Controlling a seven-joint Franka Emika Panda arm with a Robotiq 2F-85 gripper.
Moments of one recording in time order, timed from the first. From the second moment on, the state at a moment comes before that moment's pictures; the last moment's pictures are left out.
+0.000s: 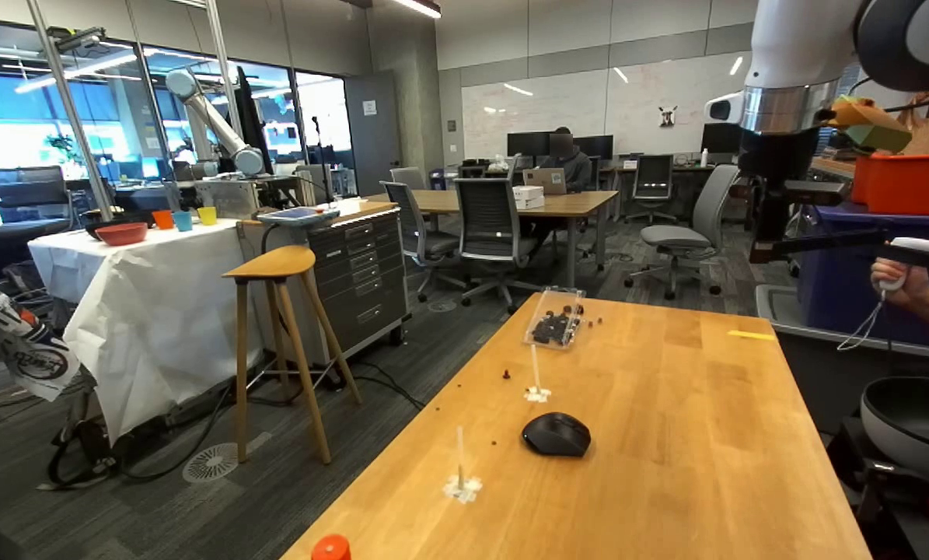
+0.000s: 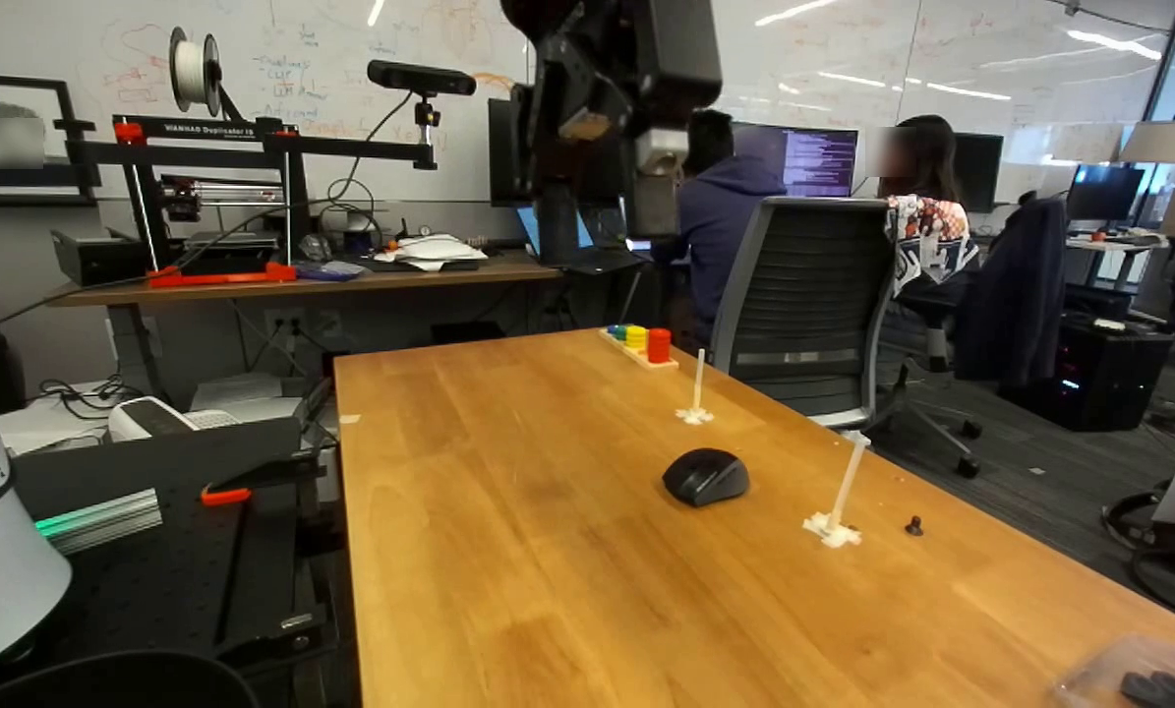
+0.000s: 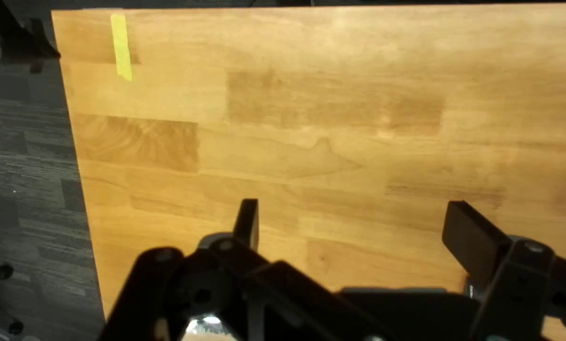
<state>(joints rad) -0.20 -0.42 -0.10 -2.57 -0.42 2.20 -0.11</state>
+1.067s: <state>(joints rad) -0.13 -0.06 -0.06 -2.40 -0.41 2.35 0.00</state>
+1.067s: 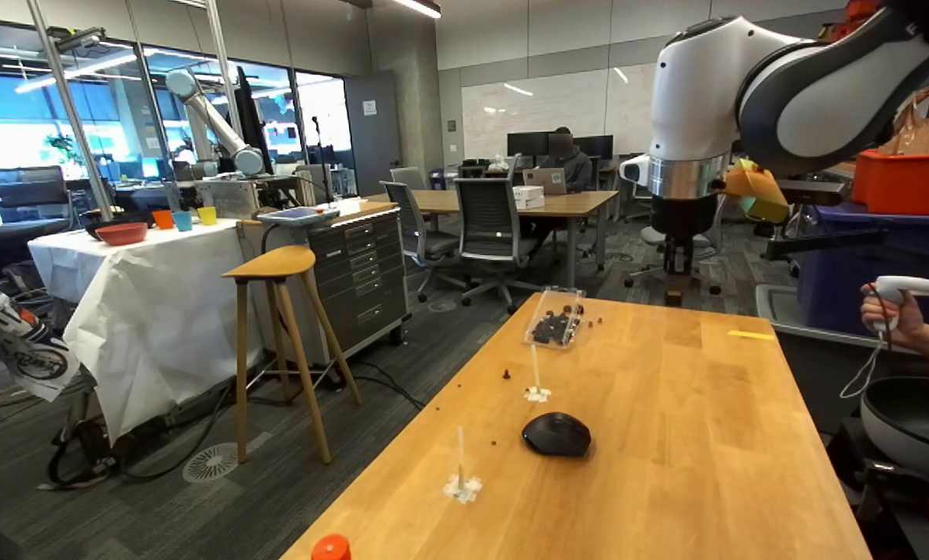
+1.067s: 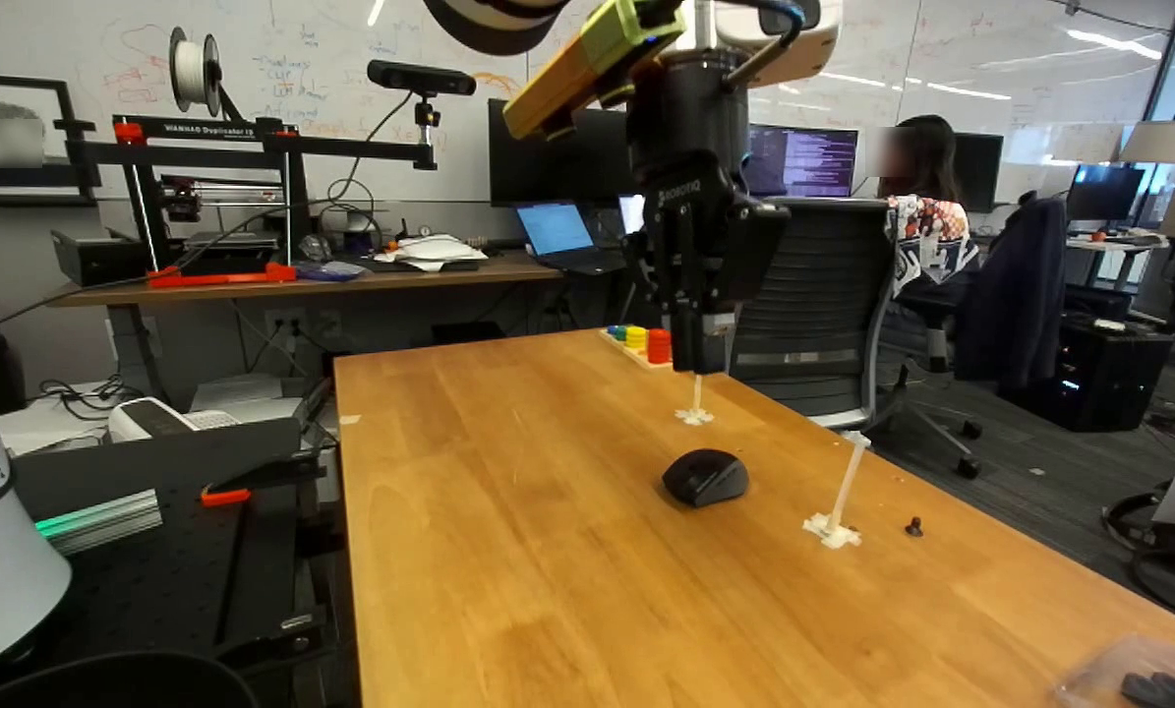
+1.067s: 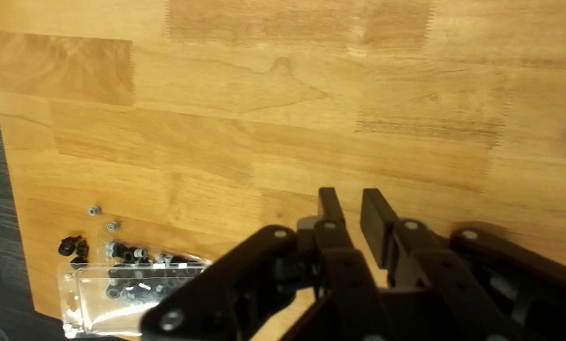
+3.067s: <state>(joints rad) 0.09 0.38 -0.06 -2.18 -0.66 2.46 0.30</state>
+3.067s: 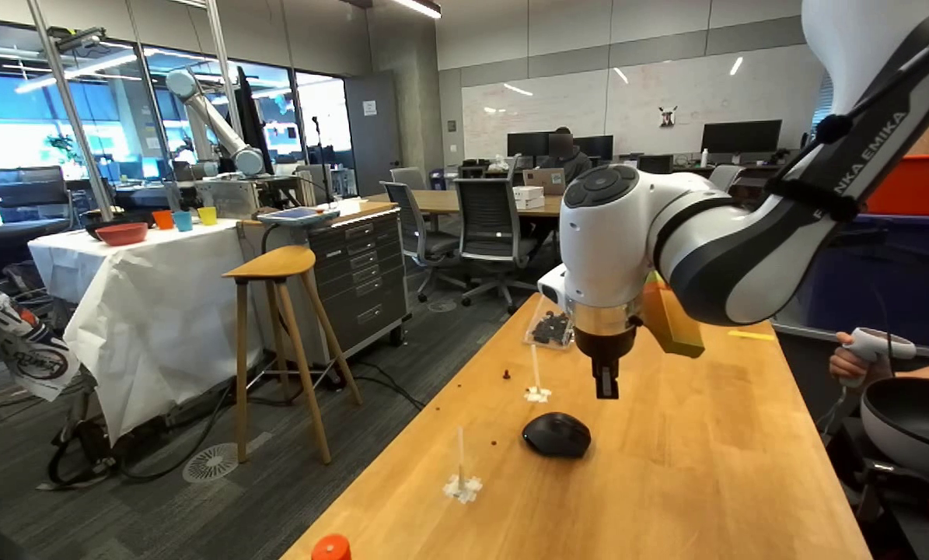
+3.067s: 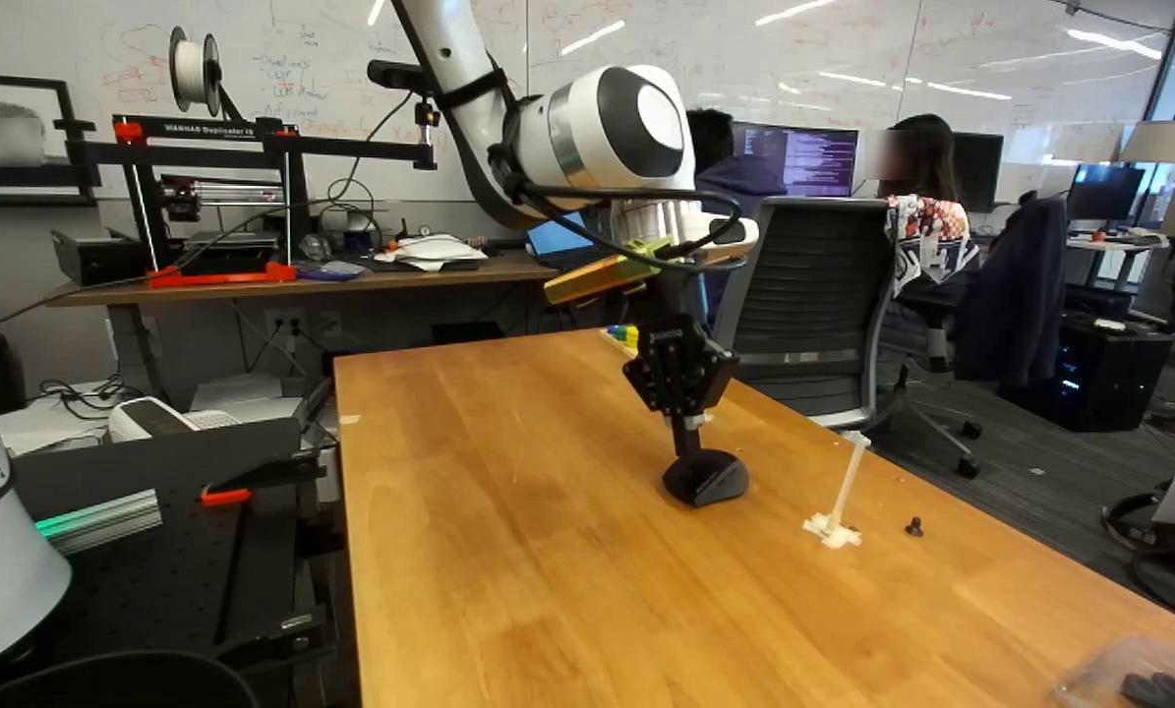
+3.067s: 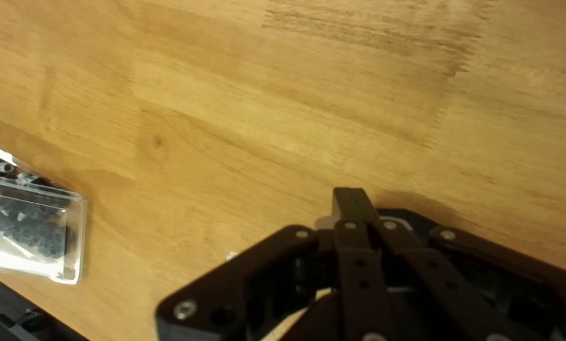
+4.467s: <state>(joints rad) 0.16 0.55 -0.10 -2.07 -0.67 2.46 0.33</state>
